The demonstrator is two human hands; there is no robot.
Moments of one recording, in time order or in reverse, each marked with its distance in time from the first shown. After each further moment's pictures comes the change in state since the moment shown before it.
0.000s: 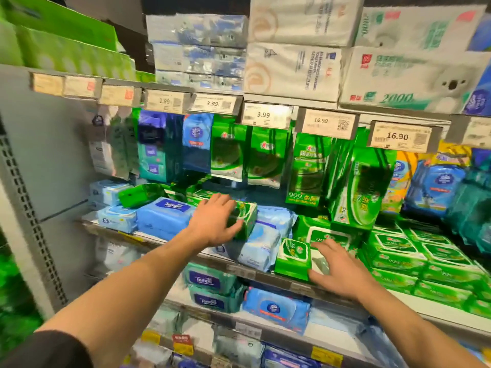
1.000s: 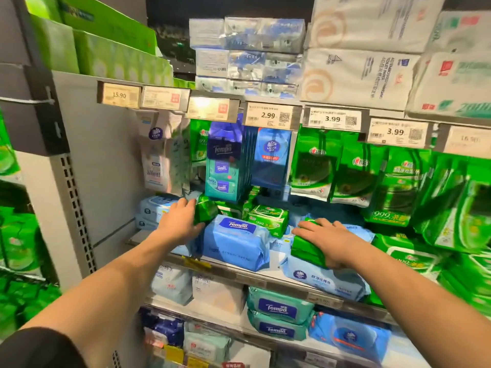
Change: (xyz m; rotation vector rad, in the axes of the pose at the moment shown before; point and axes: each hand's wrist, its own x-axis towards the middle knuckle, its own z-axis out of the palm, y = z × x) left_hand -0.045 -0.275 -0.004 -0.069 -0.247 -0.429; right_hand 0.142 -0.205 -0.021 -0.516 -0.212 -0.194
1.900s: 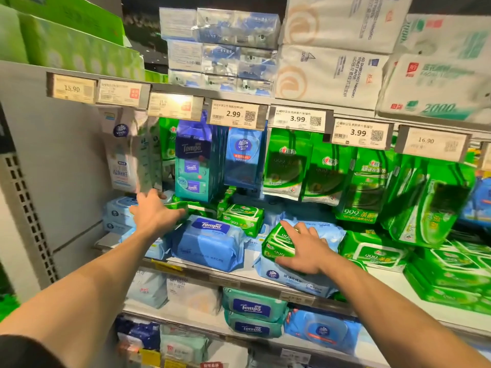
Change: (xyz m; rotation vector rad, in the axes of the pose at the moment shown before) left_hand 0.014 0.034 -0.007 -0.482 0.216 -0.410; right_hand 0.003 0.007 0.042 0.511 0.052 0.249
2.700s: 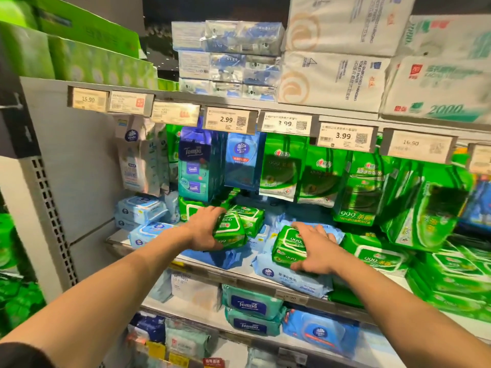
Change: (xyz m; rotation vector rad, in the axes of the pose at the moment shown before) left_hand -0.066 0.057 0.018 0.422 -0.509 0.651; right_hand -0.024 0.028 -0.020 0.067 0.046 -0.098
